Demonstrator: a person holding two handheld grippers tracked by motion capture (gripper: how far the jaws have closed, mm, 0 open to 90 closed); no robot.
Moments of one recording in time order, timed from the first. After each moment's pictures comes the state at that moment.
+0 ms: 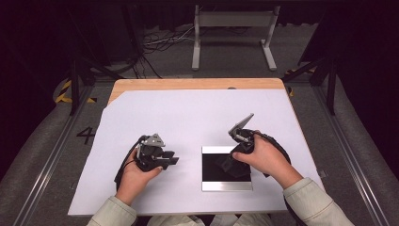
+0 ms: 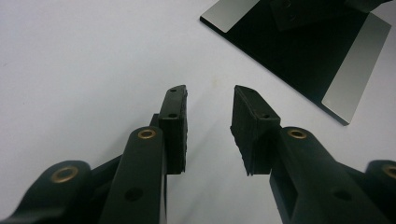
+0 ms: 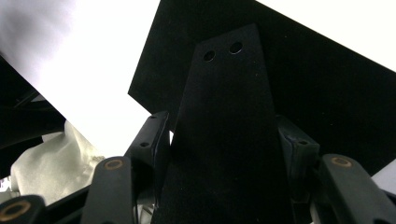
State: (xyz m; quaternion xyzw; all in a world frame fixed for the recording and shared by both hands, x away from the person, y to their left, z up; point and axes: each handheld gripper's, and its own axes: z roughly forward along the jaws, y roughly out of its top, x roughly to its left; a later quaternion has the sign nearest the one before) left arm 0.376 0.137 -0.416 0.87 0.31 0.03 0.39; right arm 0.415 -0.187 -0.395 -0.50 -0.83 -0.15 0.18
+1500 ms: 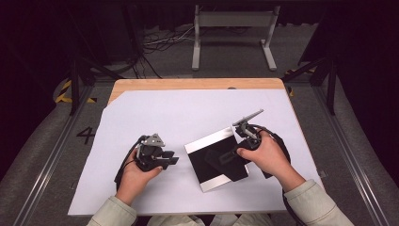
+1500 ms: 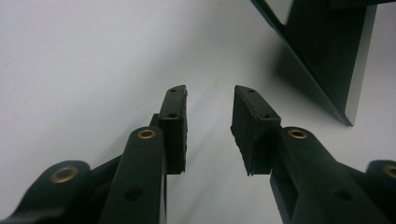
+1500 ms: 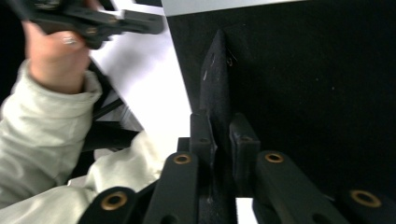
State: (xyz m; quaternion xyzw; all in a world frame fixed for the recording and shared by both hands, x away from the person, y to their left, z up) left arm 0.376 0.138 -0.416 0.87 0.31 0.03 0.39; right arm 0.397 -0.189 -0.358 -0.45 -0.81 -0.30 0.22
